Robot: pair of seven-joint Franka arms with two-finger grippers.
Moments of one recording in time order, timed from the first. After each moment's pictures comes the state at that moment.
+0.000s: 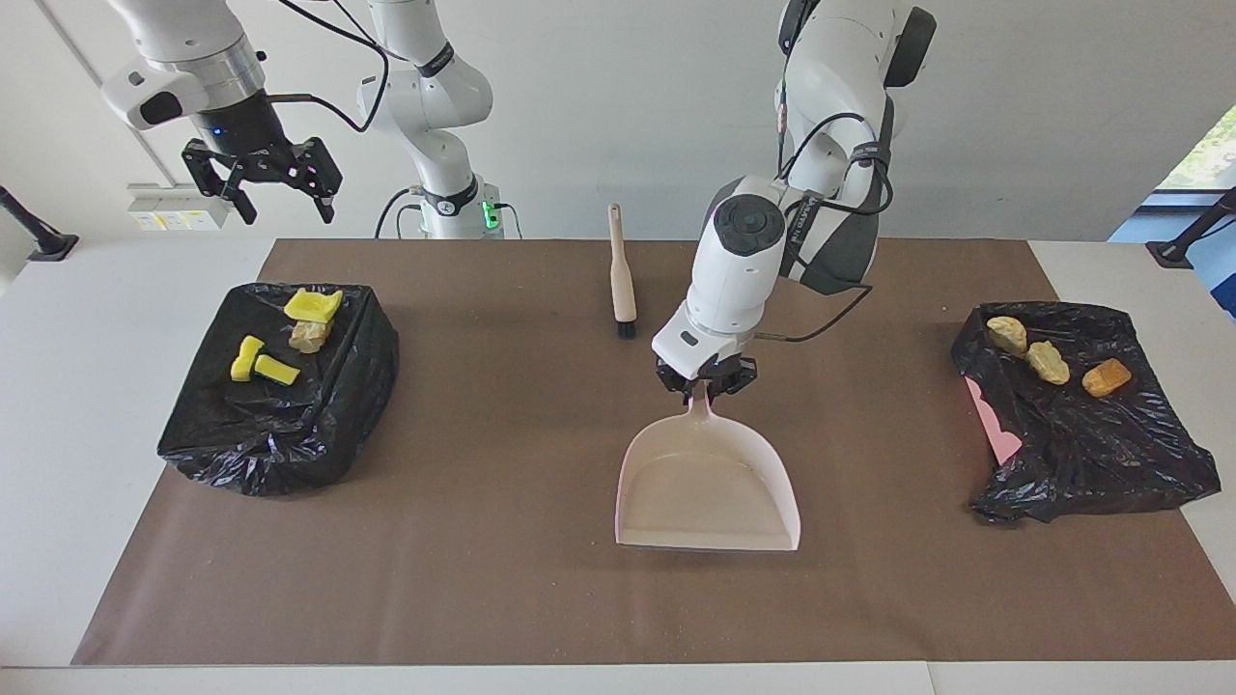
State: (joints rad) left arm -0.51 0.49 -0.06 -1.39 -0.05 1.92 -0.45; right arm 0.14 -0.11 -0.19 -1.59 -0.02 1.52 -0.04
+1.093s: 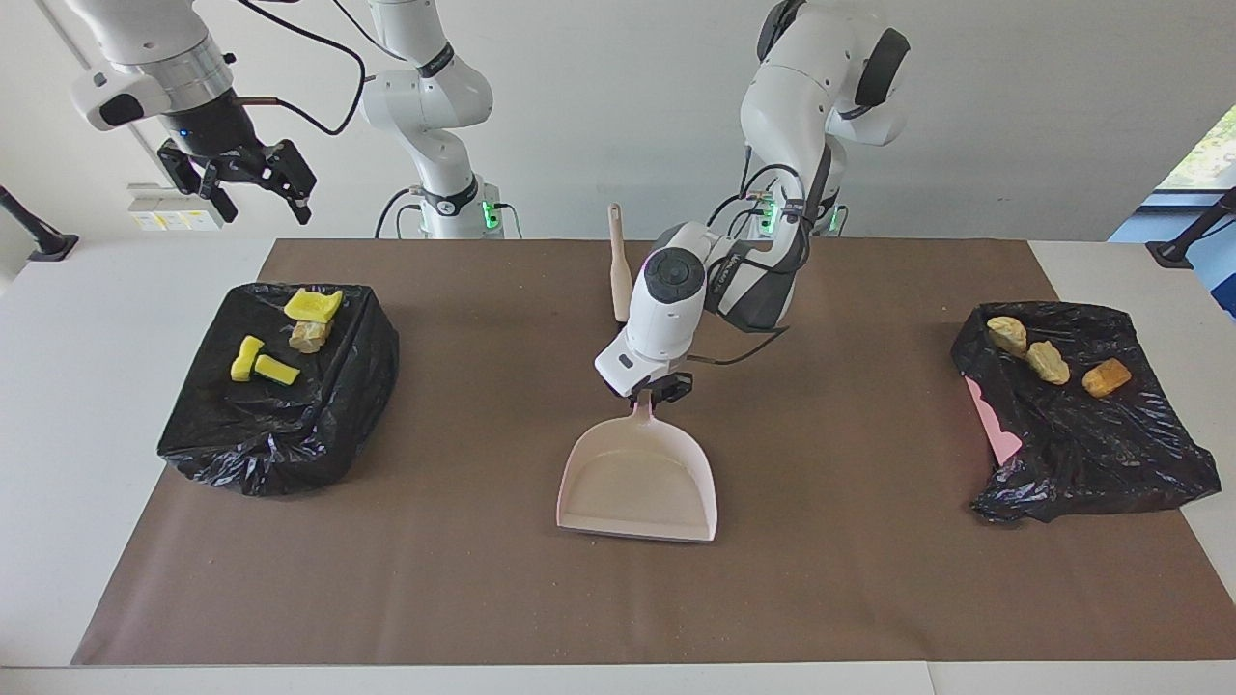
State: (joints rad) left arm -0.60 0.56 -0.07 -1.52 -0.07 2.05 -0.47; right arm 0.09 -0.10 -0.20 -1.59 0.01 1.51 -0.03
